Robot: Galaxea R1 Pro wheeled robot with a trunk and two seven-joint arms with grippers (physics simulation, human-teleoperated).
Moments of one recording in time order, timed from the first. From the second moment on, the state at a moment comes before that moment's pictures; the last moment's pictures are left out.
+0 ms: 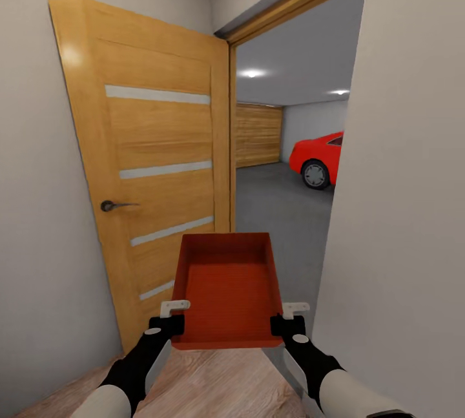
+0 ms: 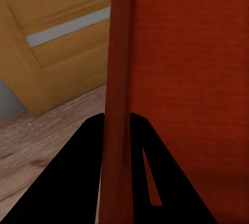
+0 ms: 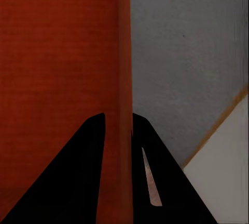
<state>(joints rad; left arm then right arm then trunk) -0.55 -0.08 -0.07 -0.58 0.09 0.19 0.20 -0.67 0.13 0.09 -0.24 0.00 -0.11 -0.19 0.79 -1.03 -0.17</state>
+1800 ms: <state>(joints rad) -0.55 -0.08 -0.07 -0.57 0.09 0.18 0.19 -0.67 0.13 0.10 -0.24 -0.01 -0.11 -0.19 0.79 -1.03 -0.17</state>
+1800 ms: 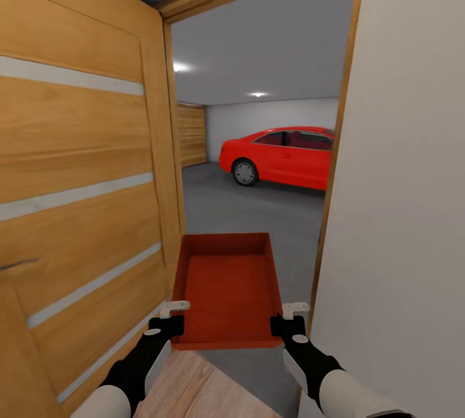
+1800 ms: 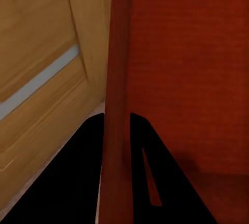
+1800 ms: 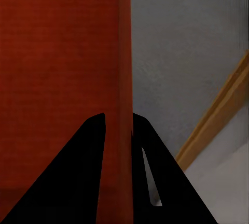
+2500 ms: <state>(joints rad) -0.55 -0.08 -0.07 -0.57 0.09 0.18 0.19 -0.67 0.13 0.10 -0.24 -0.01 -0.11 -0.19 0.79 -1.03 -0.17</state>
